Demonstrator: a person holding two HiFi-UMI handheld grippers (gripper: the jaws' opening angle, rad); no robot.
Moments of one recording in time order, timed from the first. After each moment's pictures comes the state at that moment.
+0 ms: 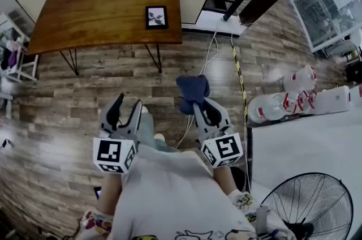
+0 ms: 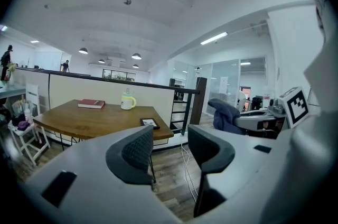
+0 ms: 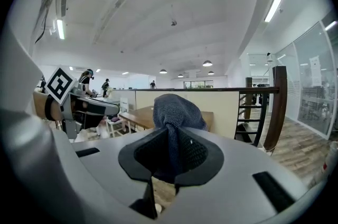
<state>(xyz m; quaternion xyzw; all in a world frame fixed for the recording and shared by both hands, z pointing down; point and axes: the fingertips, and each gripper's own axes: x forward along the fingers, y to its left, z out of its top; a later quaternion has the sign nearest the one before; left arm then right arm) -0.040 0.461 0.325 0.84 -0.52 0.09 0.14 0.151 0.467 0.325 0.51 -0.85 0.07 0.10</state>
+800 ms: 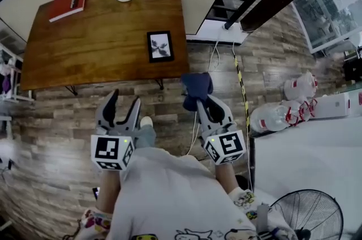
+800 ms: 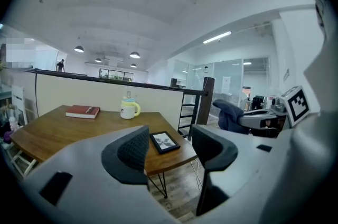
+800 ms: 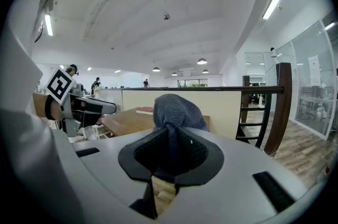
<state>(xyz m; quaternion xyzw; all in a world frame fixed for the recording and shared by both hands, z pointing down) -0.084 0.259 0.330 0.84 -0.51 0.09 0.14 0.124 0.277 0.330 0.54 -0.83 0.08 0.11</state>
